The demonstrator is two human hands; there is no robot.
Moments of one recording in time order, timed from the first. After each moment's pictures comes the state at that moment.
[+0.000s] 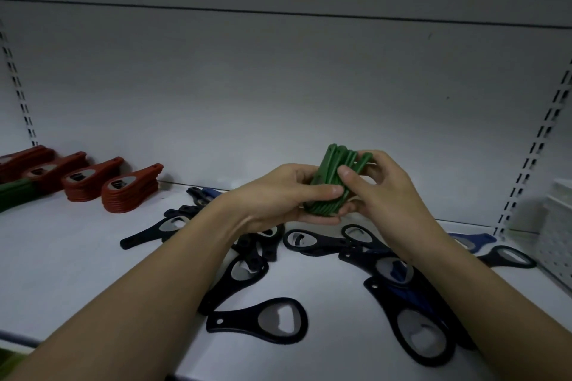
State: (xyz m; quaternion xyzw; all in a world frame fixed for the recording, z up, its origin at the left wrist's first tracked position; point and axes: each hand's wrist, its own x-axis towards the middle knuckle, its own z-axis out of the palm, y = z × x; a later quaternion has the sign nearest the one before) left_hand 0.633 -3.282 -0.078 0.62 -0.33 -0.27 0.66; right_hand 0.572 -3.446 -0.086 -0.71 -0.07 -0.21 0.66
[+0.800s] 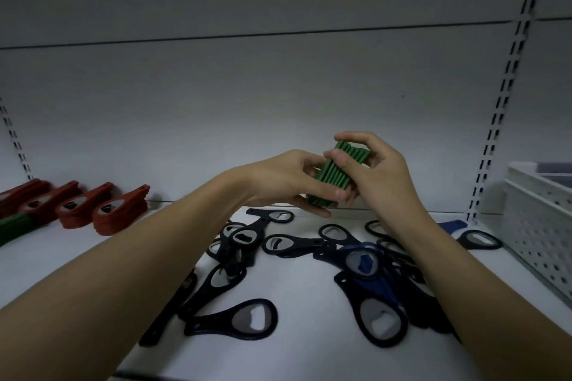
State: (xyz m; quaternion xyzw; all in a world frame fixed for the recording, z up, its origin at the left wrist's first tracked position) left_hand 0.622 -3.322 -0.033 0.74 -0.37 -0.24 0.50; right_hand 0.564 -3.479 -0.066 -0.71 -0.09 -0.30 0.63
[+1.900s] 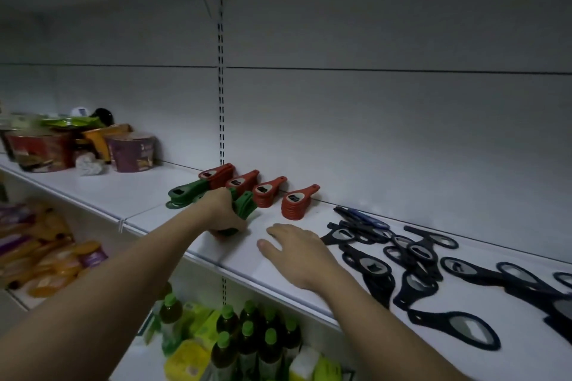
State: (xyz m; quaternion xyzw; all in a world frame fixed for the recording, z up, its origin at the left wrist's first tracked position) left_hand 0.633 -2.955 -0.086 0.98 0.09 0.01 0.19; right_hand 0.598 -3.144 -0.130 -0.95 -0.25 -0.04 0.18
